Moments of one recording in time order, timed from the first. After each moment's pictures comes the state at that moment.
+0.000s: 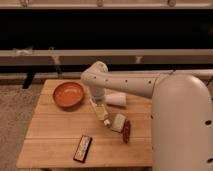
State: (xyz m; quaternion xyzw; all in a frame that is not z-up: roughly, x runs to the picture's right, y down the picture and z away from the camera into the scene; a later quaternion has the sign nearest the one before) arm -0.023 0.110 0.825 -0.36 0.02 -0.03 0.93
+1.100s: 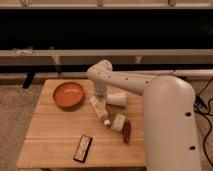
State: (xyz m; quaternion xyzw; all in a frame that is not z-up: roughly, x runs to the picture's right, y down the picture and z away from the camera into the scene) arm -0.024 0.098 0.873 -0.38 0.01 0.03 0.92
